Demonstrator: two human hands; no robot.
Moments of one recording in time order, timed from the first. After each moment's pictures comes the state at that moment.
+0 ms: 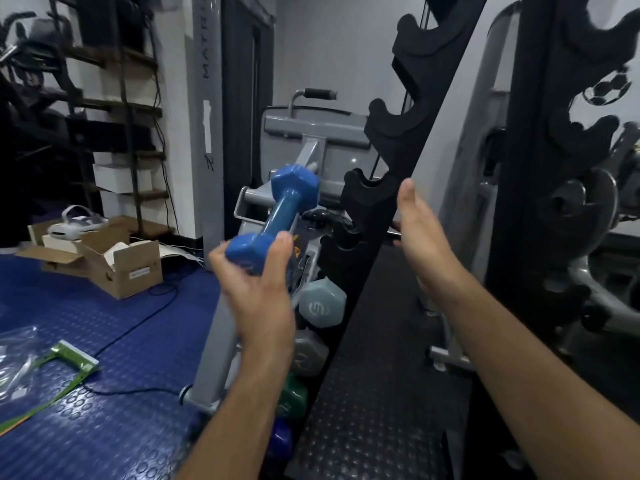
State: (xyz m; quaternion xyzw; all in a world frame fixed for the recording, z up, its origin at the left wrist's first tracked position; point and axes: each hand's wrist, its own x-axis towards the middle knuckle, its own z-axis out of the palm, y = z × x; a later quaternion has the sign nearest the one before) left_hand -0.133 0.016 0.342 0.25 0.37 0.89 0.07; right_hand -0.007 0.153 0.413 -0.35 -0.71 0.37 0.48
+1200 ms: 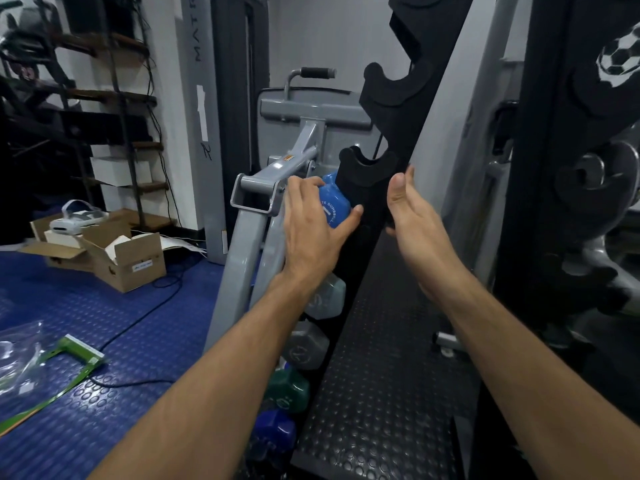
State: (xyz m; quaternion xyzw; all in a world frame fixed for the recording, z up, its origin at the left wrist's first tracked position) left_hand -0.161 0.142 0.352 0.50 0.58 0.61 -0.21; right_hand -0.006 0.163 0.390 -0.30 -0.74 0.36 0.47
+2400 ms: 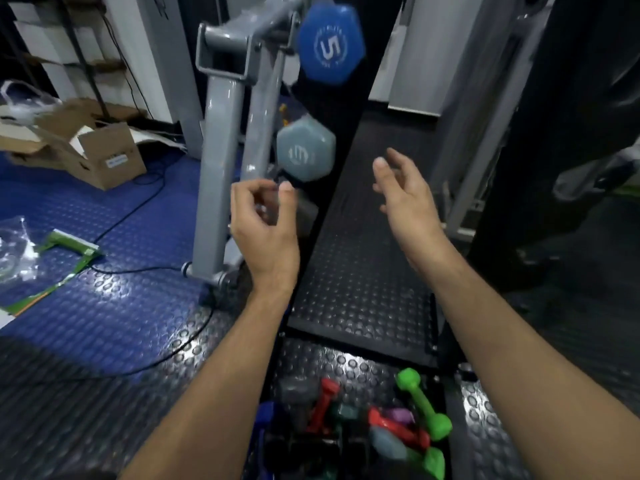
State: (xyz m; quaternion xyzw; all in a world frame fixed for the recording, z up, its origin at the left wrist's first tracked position) left_hand -0.119 0.053 0.185 0.32 0.56 0.76 -0.06; right_hand 0.027 0.147 0.231 -0.41 -0.69 0.42 0.43
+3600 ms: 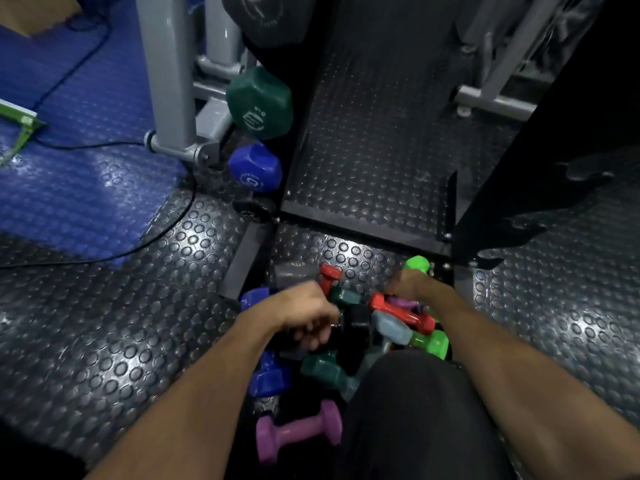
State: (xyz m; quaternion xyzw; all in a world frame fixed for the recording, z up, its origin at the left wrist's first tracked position) left_hand -0.073 -0.029 -0.085 0.43 0.62 0.13 0.64; right_hand 0.156 0.153 -0.191 -0.56 -0.72 0.30 -0.27
